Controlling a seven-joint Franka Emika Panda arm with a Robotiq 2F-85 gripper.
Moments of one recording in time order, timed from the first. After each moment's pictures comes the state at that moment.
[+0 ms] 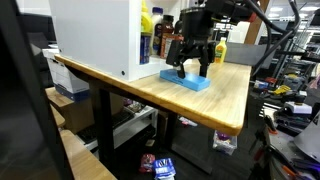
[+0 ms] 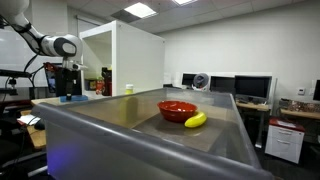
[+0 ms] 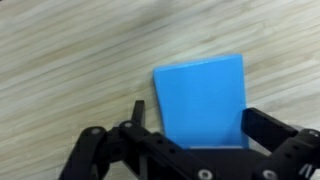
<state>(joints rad) 0.25 -0.06 0.25 -2.27 0.09 2.13 0.85</state>
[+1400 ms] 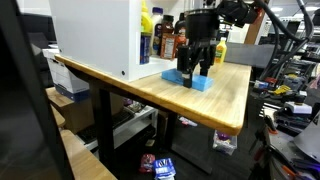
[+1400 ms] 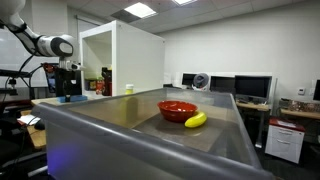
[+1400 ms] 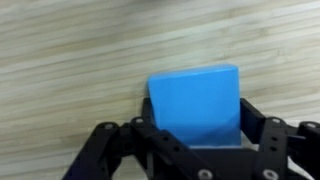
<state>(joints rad) 0.27 -0.08 0.26 -2.29 0.05 2.13 0.74</state>
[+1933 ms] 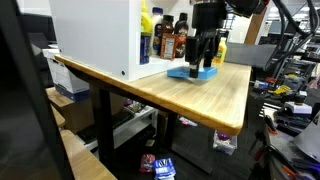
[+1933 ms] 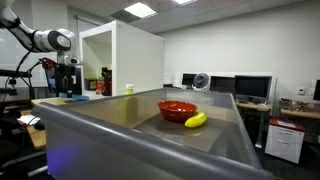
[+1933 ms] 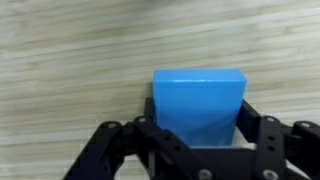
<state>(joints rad) 0.26 -0.16 0.26 -2.31 -0.02 2.08 0.71</state>
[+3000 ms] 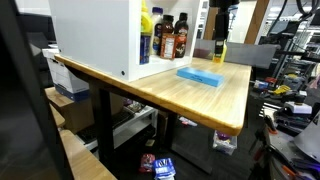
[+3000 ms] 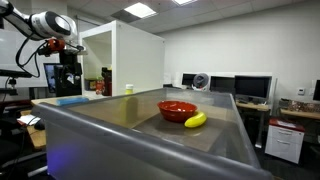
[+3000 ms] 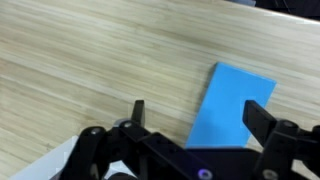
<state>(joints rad) 0.24 -0.29 0.20 -2.28 -0.16 1.81 0.28</state>
